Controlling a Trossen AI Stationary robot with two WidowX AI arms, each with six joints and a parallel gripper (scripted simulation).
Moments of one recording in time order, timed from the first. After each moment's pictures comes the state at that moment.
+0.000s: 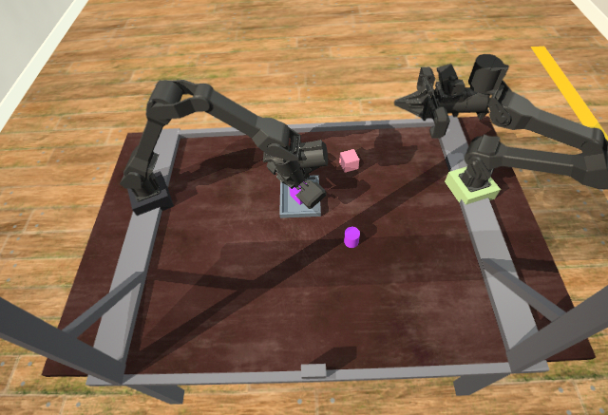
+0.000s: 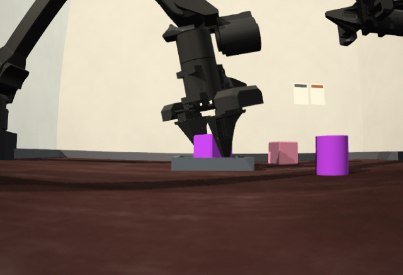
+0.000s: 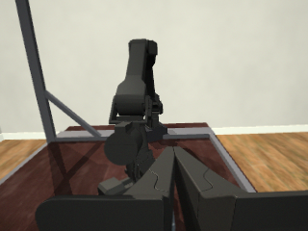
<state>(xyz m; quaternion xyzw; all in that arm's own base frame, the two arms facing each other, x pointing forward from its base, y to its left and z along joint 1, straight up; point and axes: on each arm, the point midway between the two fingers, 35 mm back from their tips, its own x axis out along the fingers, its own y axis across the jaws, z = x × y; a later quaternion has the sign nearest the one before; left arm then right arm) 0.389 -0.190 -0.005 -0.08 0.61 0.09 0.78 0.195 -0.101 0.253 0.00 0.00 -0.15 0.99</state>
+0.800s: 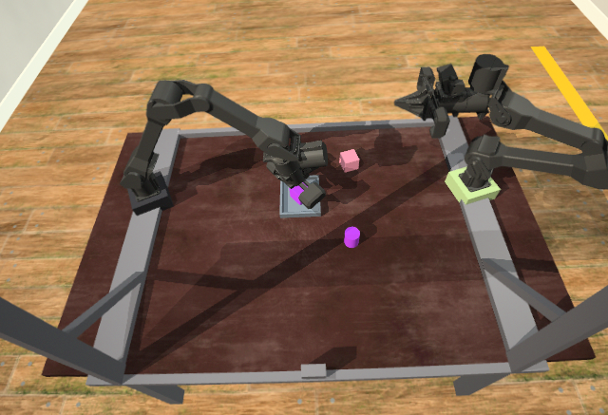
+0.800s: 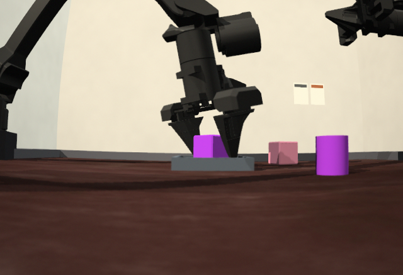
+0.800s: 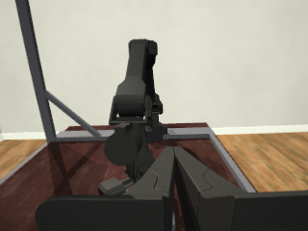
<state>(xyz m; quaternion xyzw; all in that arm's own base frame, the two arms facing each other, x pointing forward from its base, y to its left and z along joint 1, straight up) 0.388 -0.190 -0.005 -0.08 0.62 0.09 0.78 0.195 -0.101 0.253 0.00 0.00 -0.15 0.99</state>
